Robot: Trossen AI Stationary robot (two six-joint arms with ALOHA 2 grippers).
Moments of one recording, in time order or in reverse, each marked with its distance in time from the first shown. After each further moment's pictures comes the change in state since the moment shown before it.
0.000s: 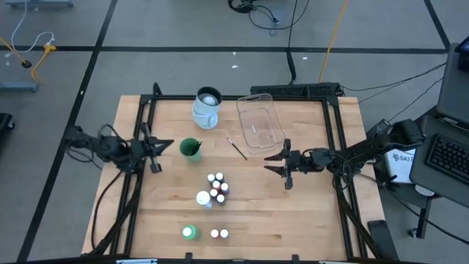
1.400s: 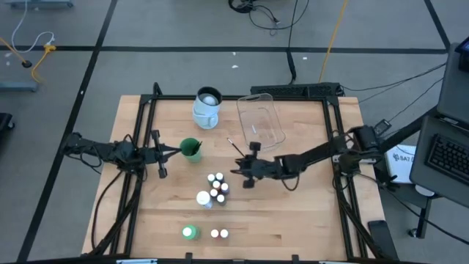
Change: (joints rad) left arm 0.105 -0.053 -0.140 -0.111 0.153 0.030; right arm -0.015 0.556 0.658 -0.684 0.314 -0.199
